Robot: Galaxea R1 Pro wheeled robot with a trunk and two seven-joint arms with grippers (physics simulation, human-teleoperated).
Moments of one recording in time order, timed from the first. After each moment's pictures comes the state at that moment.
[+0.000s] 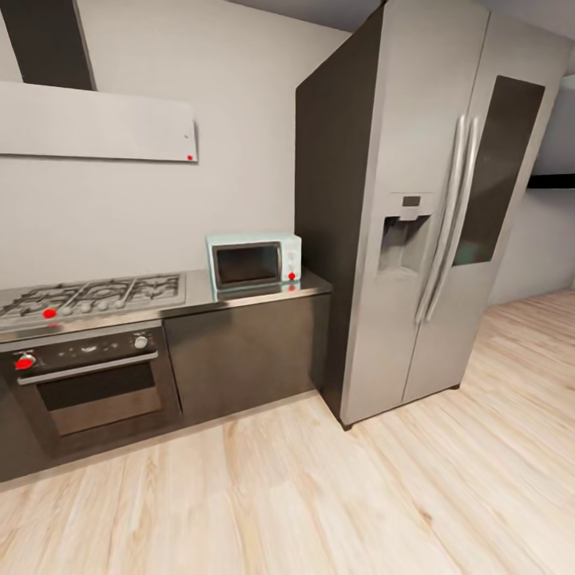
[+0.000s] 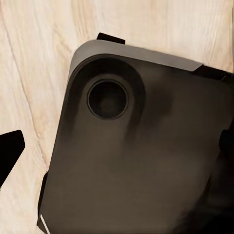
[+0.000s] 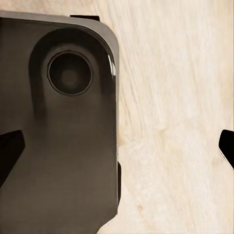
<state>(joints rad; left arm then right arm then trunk) 0.00 0.00 0.05 -0.07 0.23 -0.05 0.00 0.00 -0.02 0.00 0.01 0.02 -0.08 -0.13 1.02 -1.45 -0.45</state>
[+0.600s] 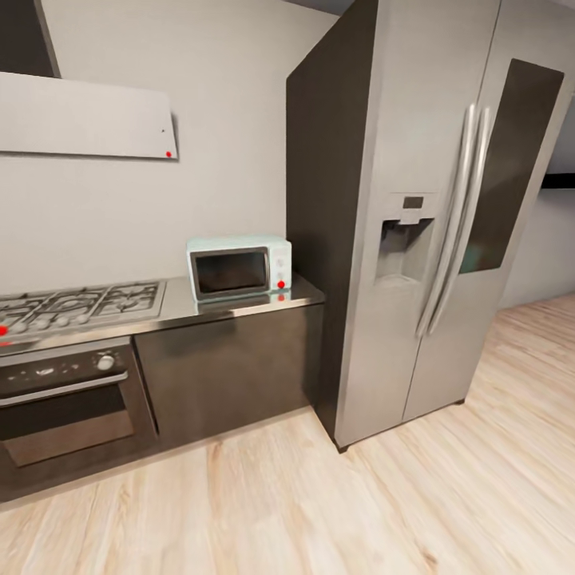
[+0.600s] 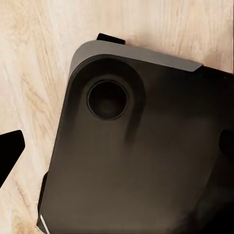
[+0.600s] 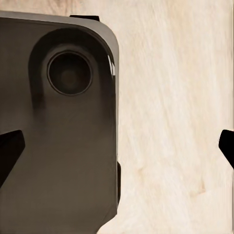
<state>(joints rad) 0.00 0.00 0.05 -0.07 0.23 -0.05 0.00 0.00 -0.02 0.00 0.01 0.02 -0.08 -0.13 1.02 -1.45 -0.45</state>
